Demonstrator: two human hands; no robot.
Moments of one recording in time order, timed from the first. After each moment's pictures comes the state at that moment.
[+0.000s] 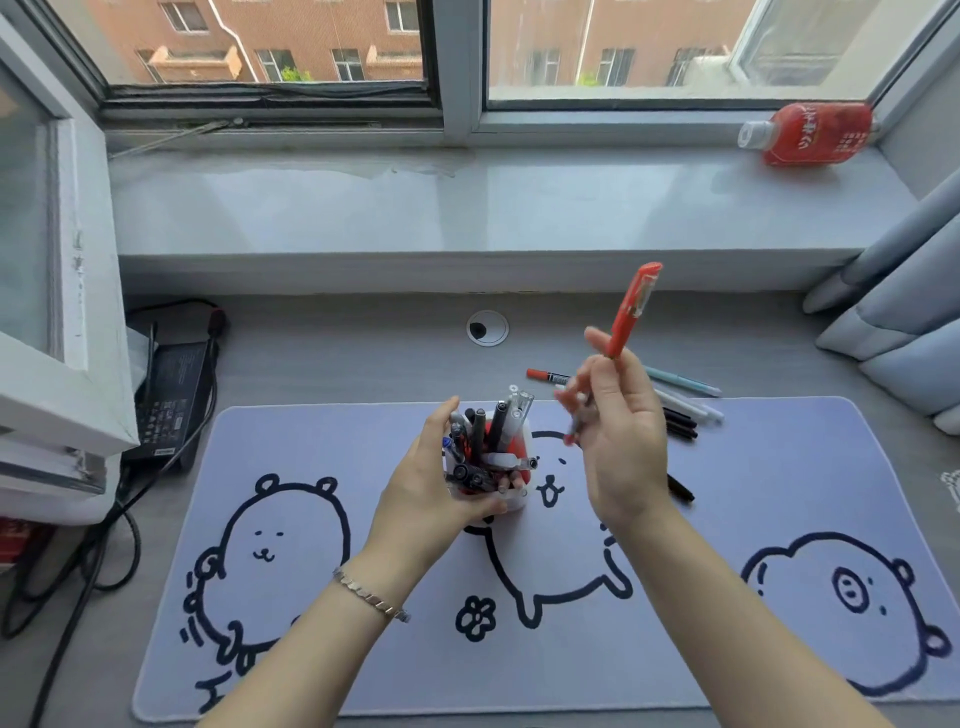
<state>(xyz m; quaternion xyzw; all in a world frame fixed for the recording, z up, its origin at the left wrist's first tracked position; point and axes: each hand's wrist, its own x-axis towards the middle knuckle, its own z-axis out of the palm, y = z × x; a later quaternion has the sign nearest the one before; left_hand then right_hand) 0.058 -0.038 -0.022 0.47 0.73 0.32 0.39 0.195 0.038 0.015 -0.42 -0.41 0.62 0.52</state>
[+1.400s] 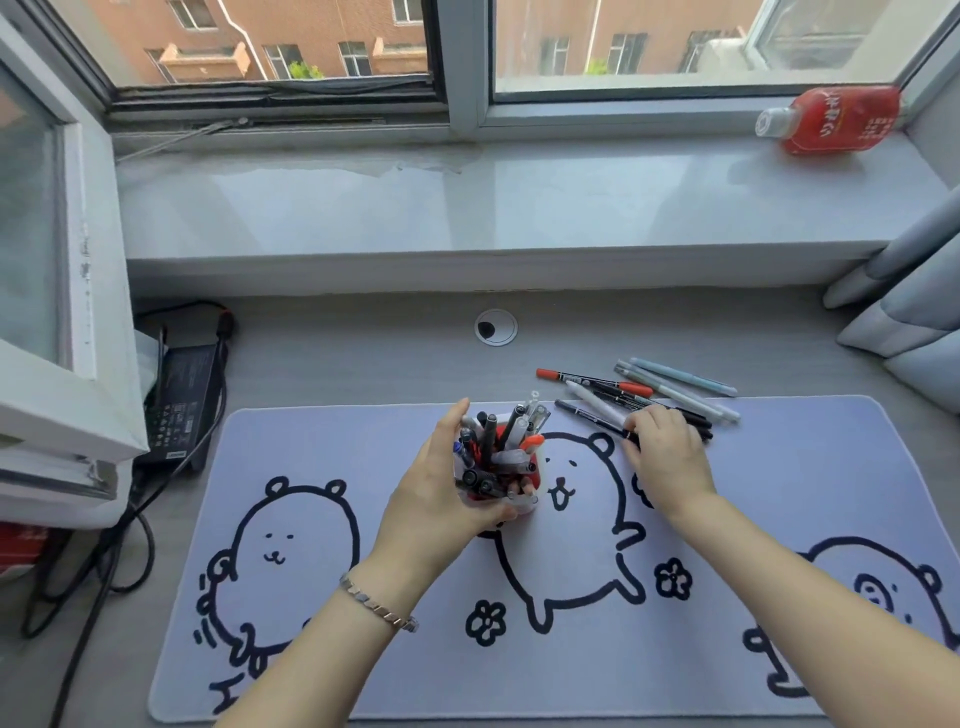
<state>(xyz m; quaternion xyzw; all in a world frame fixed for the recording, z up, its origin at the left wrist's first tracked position) 0.057 -0.037 -0.023 0.49 0.73 0.30 0.37 0.275 0.087 -0.106 -0.59 -0.80 0.13 0.04</state>
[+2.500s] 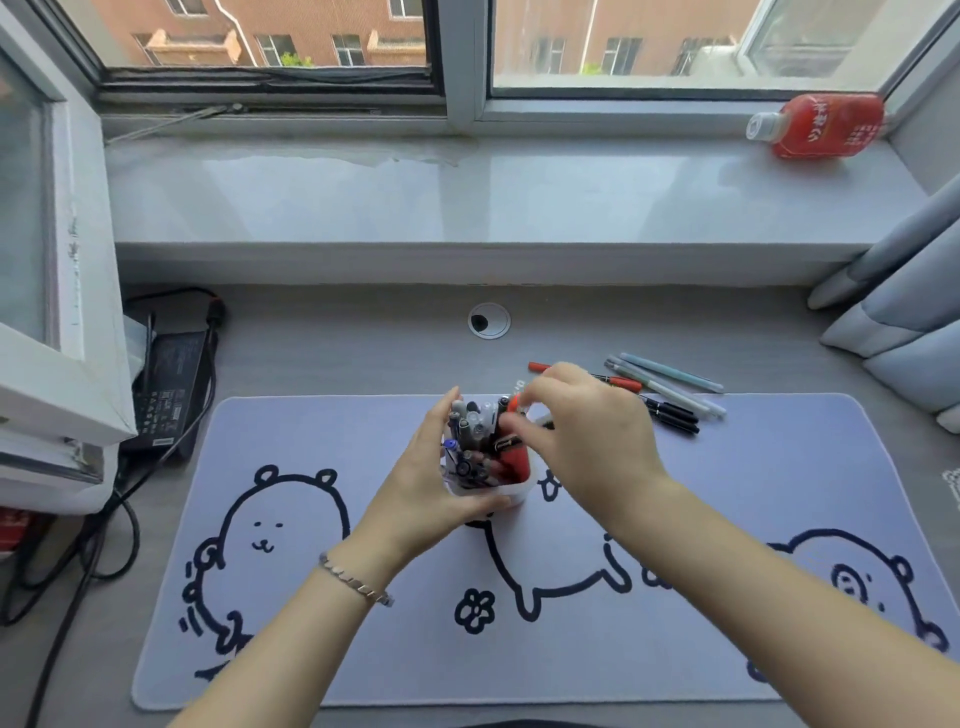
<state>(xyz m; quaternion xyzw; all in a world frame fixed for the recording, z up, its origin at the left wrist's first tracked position) 0.049 -0.035 -0.026 0.48 0.68 0.33 0.45 0.191 0.043 0.022 -0.46 -0.86 0.11 0.16</state>
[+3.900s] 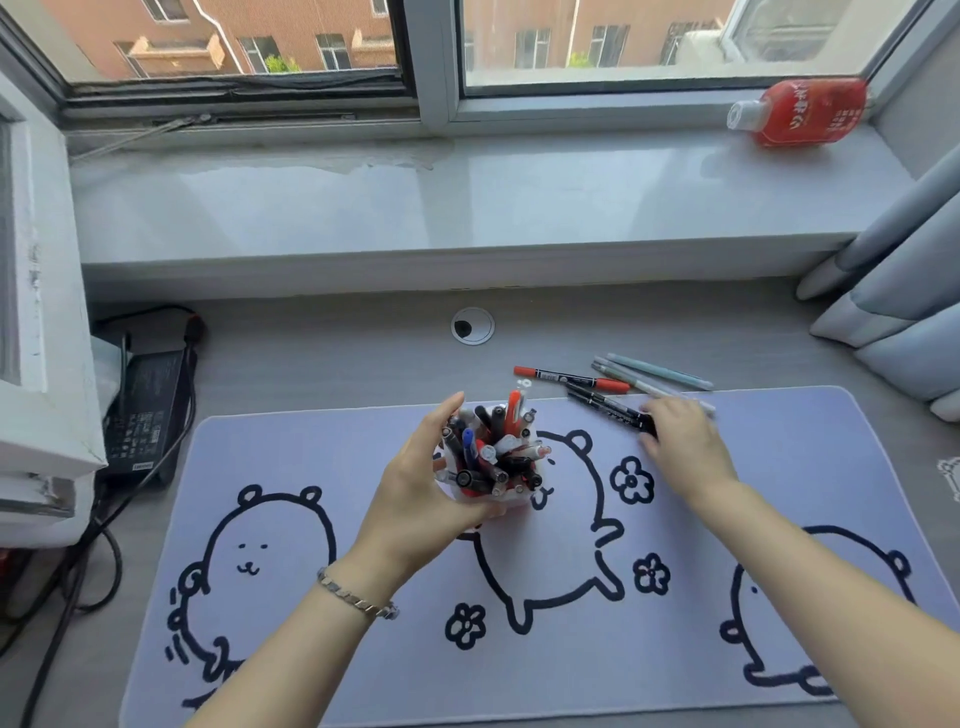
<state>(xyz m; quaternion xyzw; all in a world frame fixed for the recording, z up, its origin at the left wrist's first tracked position) 0.060 -0.026 -0.029 0.51 0.68 0.36 0.39 0.310 0.106 -0.095 -0.62 -0.77 0.15 -0.03</state>
